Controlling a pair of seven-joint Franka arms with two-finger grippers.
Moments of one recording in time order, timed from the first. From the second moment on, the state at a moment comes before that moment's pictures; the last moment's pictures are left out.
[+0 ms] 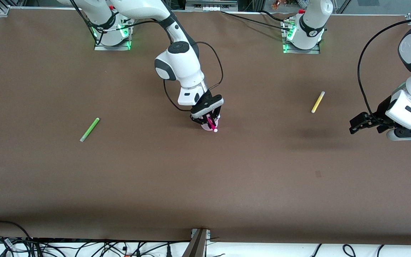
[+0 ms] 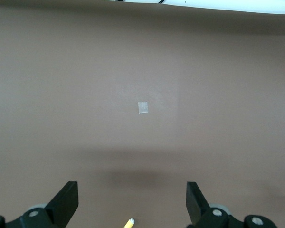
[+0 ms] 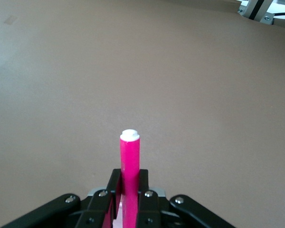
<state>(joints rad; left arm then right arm) 0.01 0.14 0.00 -1.73 -0.03 2.00 -0.06 0.92 0.59 -0.15 -1.82 -0.18 2.96 0.48</state>
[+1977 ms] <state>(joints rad) 0.01 0.15 -0.01 -1.73 -0.03 2.00 -0.07 0.91 0.22 -0.43 -1.70 0.04 2.04 0.34</state>
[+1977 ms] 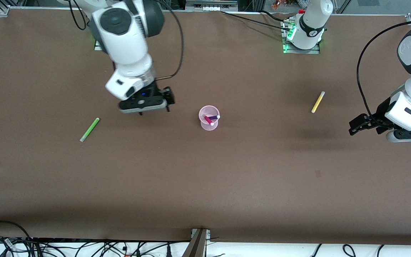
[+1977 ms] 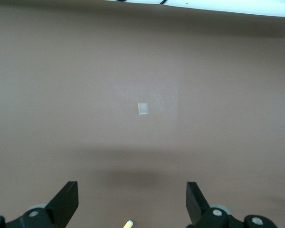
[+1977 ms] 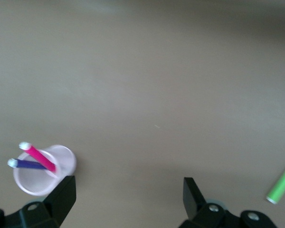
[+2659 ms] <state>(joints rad) 0.01 0.15 -0.01 -1.73 -0.03 2.00 -0.07 0.54 0.04 -0.37 -1.64 0.06 1.66 0.04</state>
